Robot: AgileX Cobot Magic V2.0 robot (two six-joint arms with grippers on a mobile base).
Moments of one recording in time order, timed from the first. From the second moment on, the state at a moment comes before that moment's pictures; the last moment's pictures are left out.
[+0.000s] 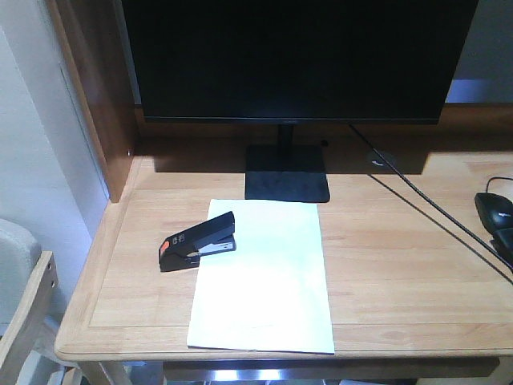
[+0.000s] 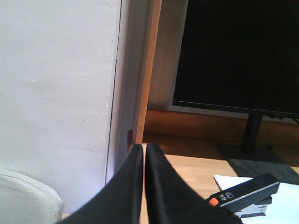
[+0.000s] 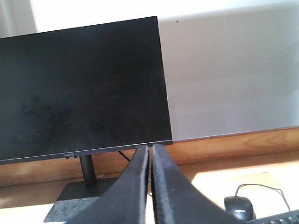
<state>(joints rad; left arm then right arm) -0.02 -0.01 0.03 0.03 0.04 -0.17 0.26 0.02 -0.29 -0.91 0.37 0.94</state>
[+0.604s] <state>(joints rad) -0.05 -0.01 0.03 0.04 0.04 -0.07 0.26 0.02 -0.29 -0.91 0.37 0.94</state>
